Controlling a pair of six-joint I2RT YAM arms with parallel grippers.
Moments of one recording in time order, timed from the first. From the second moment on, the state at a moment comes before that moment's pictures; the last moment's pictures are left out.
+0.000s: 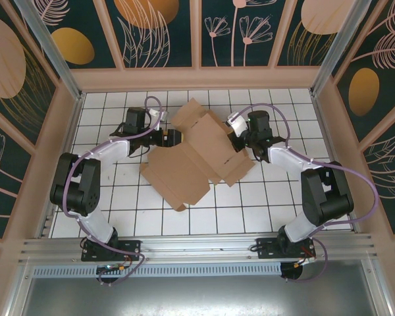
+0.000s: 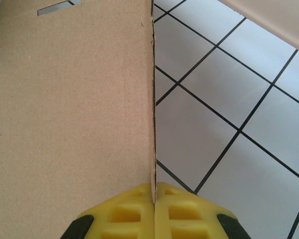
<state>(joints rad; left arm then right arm) -0.27 1.73 1.06 -0.05 0.71 -0.27 0.35 1.57 0.95 -0.03 -0.26 -0.37</state>
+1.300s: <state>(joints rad) -0.34 1.91 1.13 -0.15 0.68 -0.24 0.39 1.68 1.00 -0.10 -0.18 -0.38</state>
